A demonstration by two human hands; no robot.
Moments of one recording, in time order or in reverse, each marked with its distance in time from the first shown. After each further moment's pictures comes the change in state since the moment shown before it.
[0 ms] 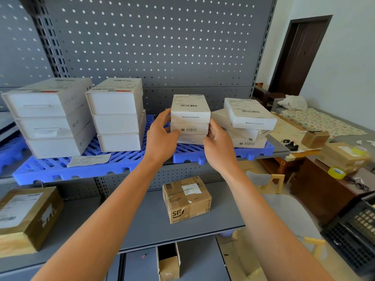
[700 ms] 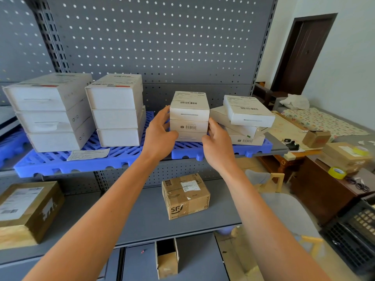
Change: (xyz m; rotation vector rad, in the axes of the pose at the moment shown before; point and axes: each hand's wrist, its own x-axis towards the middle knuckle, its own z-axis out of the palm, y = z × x) left_hand -0.007 -0.002 -0.003 -0.059 -0.079 0.010; right_hand -0.007 -0.003 -0.003 0.009 0.005 -0.030
